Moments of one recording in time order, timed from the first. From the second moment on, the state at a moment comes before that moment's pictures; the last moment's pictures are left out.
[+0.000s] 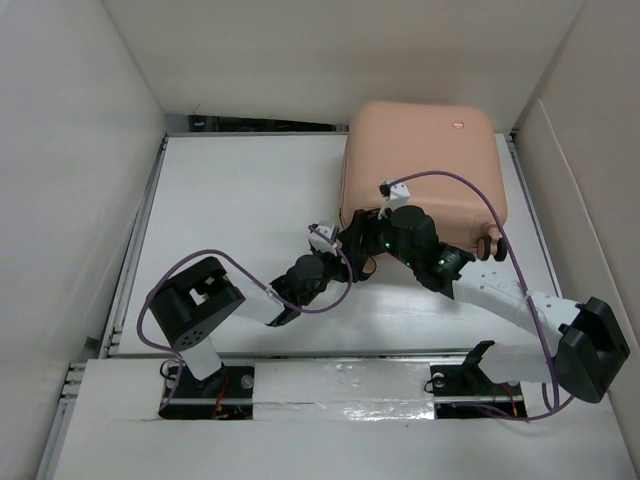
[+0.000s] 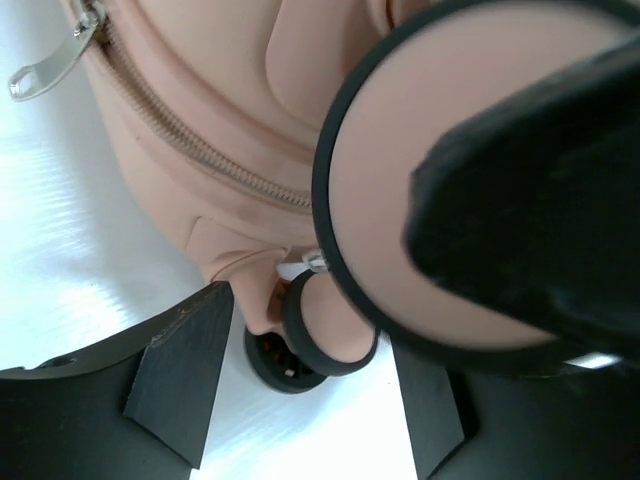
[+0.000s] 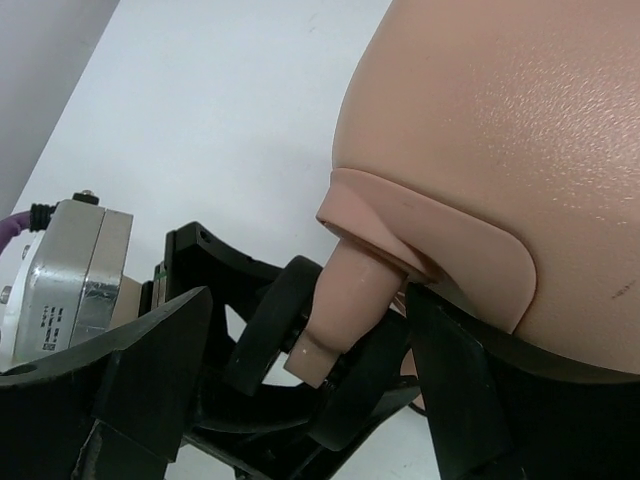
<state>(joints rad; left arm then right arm) -0.96 1.67 0.52 0.97 -0.27 -0.50 0.76 1.23 0.84 0.04 0.14 0.45</state>
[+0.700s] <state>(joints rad) -0.98 1.64 0.35 1.14 -0.27 -0.44 0.72 1.23 0.73 0.21 0.00 0.56</state>
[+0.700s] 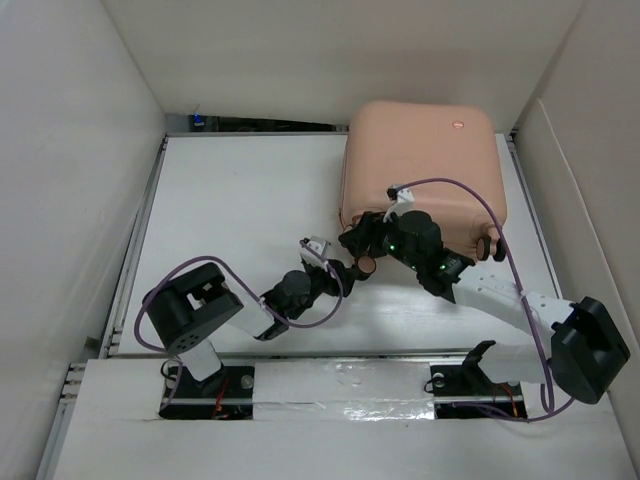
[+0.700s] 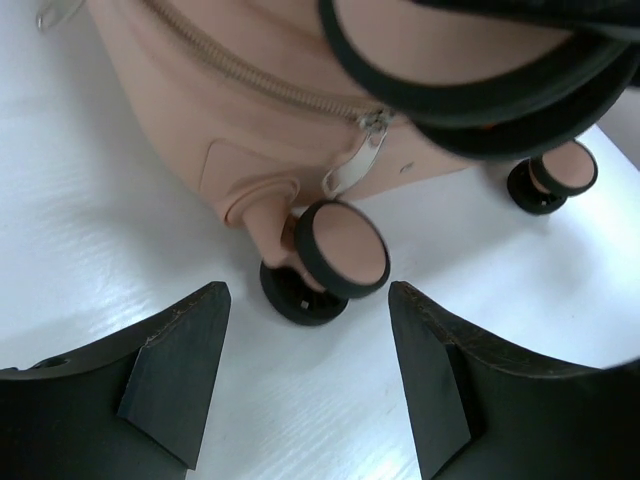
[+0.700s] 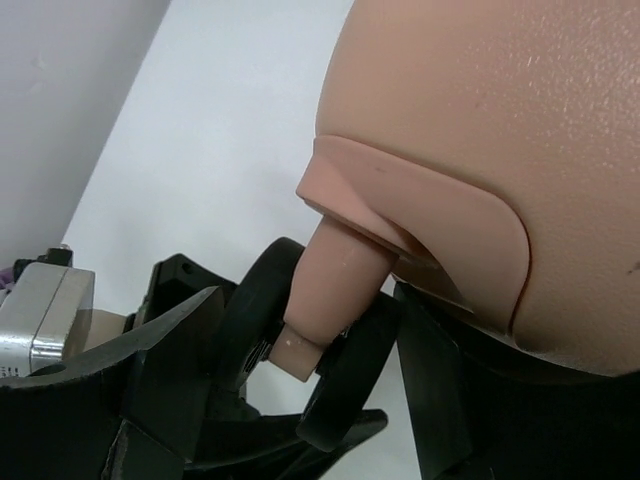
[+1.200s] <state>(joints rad) -0.97 1.81 0.52 1.18 -0.36 -0.39 0.69 1.25 0.71 0.36 -0.10 0.73</state>
